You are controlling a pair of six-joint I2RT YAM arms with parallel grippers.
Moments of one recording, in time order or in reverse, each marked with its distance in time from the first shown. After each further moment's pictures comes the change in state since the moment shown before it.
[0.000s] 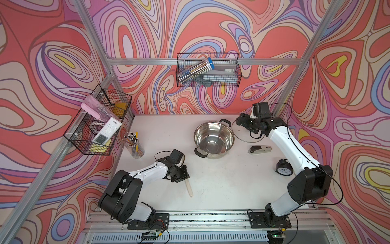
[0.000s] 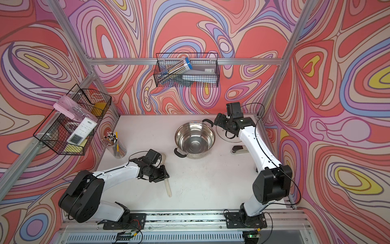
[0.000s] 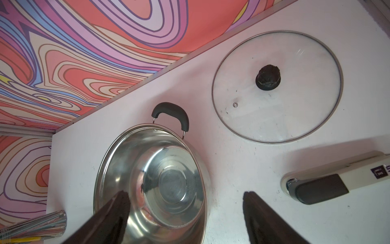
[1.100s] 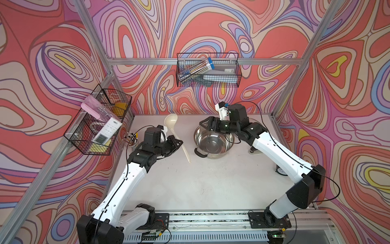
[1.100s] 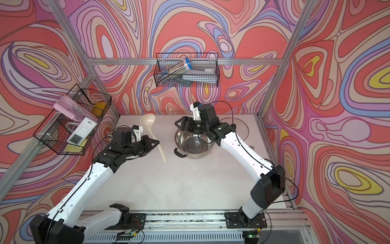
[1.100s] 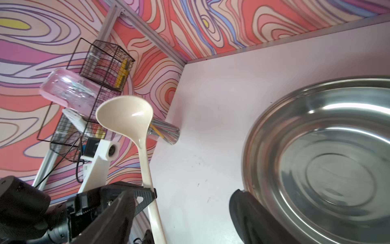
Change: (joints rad) left arm 0.220 -0.346 0.374 -0.005 0.130 -0.170; right arm 0.371 0.007 0.000 0.319 -0.399 0.098
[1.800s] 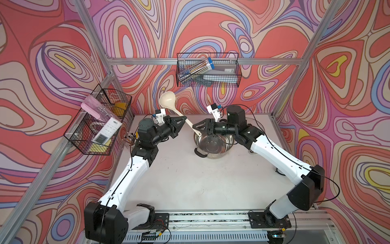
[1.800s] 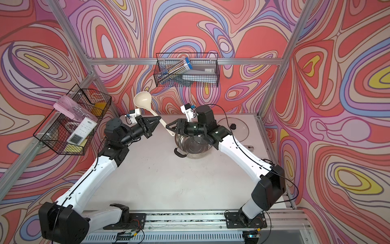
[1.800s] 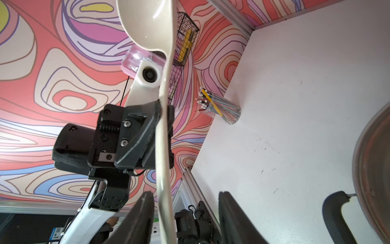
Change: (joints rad) left arm 0.037 0.092 -0.028 0.675 0.161 -0.529; right arm 0.060 -0.016 -0.042 0.190 -0.251 0.178
